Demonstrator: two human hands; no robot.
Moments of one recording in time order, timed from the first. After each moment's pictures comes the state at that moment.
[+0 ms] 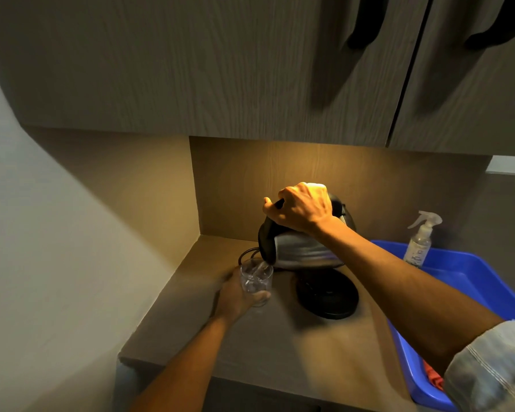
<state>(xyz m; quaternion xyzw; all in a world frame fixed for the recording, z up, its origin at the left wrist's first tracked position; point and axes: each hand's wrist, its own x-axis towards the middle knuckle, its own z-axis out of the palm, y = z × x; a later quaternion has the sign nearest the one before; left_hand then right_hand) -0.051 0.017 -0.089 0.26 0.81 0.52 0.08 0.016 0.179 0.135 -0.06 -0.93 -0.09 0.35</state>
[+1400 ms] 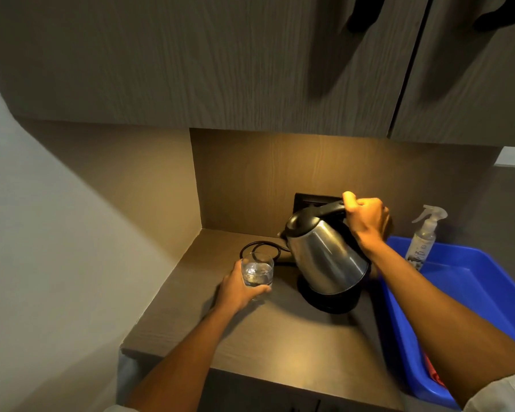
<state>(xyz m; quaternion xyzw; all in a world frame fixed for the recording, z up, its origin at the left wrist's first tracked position) -0.044 0.014 -0.071 0.18 0.88 0.43 0.09 0.058 0.261 0.086 -0.36 -0.78 0.29 0.43</state>
